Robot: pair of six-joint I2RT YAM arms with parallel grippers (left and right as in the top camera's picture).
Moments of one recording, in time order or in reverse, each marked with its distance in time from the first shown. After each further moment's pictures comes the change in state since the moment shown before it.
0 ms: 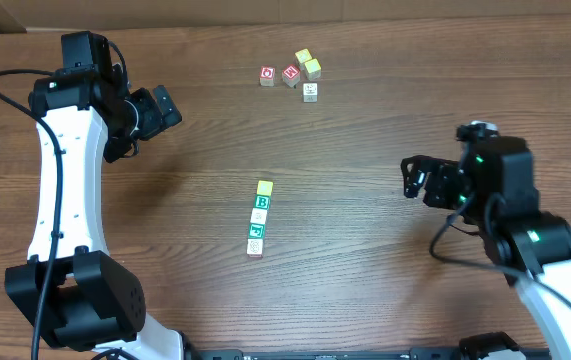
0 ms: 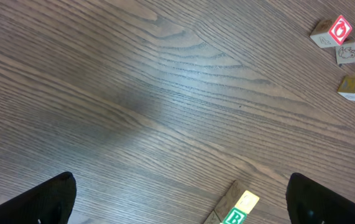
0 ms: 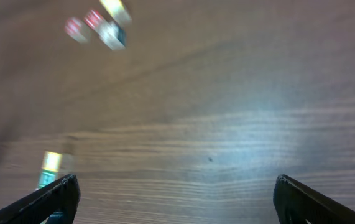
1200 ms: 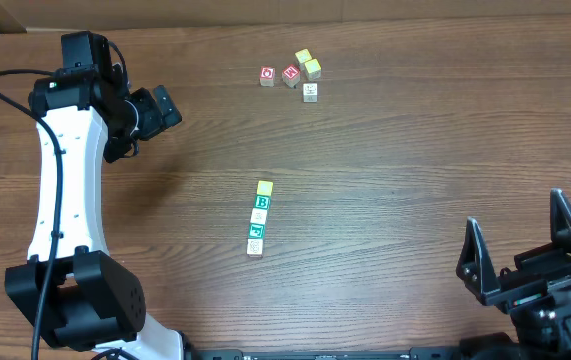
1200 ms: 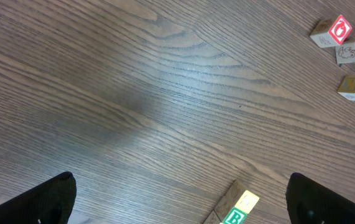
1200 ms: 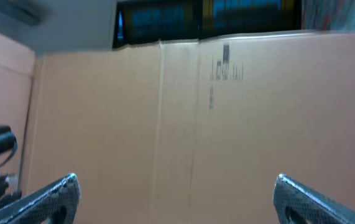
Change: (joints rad) left arm 0.000 0.000 0.000 0.000 0.000 0.000; right arm -0.006 -1.013 -0.469 0.791 -0.011 -0.360
